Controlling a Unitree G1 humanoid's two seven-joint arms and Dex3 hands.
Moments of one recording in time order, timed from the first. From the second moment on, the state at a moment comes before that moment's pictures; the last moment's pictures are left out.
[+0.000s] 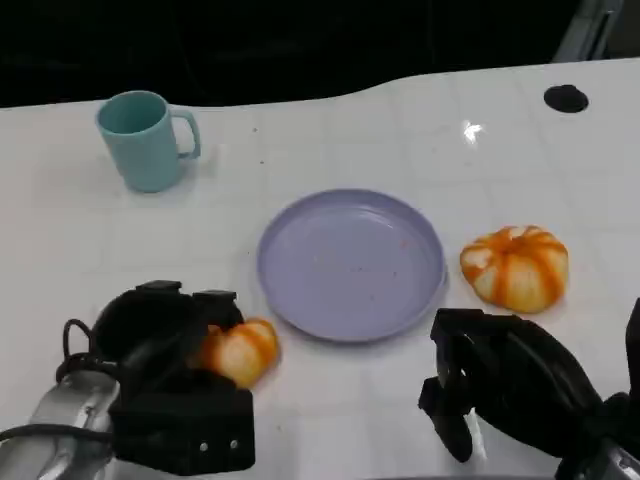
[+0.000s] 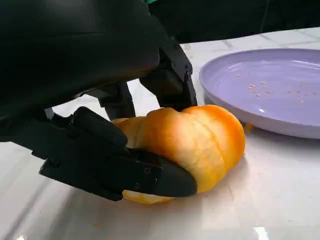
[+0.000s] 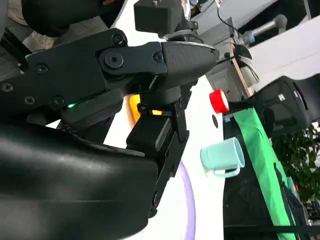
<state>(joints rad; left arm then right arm) -0.31 0.37 -0.38 0.49 0.82 -0.18 0.14 -0.01 -0.06 0.06 -0.03 0.39 0.27 0.55</state>
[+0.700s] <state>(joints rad) -0.21 0.43 -0.34 0.21 0.88 -0.04 0.22 -0.01 -0.06 0.06 -0.03 0.38 0.26 0.55</state>
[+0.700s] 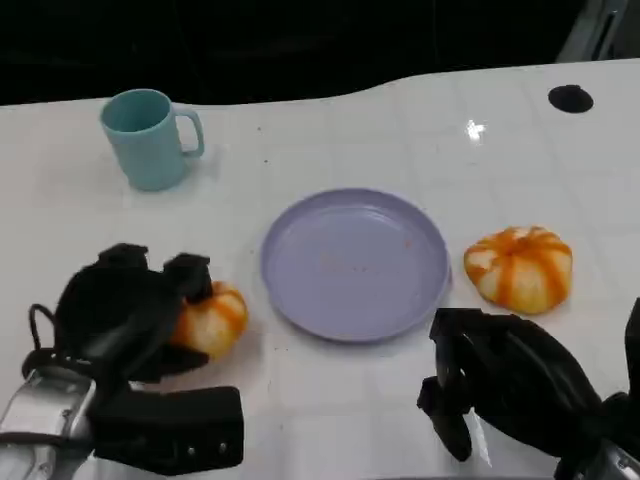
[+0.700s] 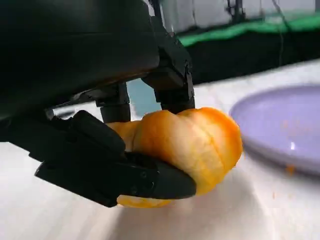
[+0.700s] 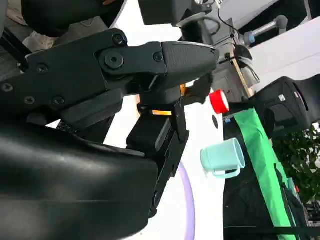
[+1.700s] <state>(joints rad) -0.61 0.21 -0.42 0.61 0.80 -0.26 0.37 0.01 -0.06 0.08 -0.03 0.39 0.24 0.56</state>
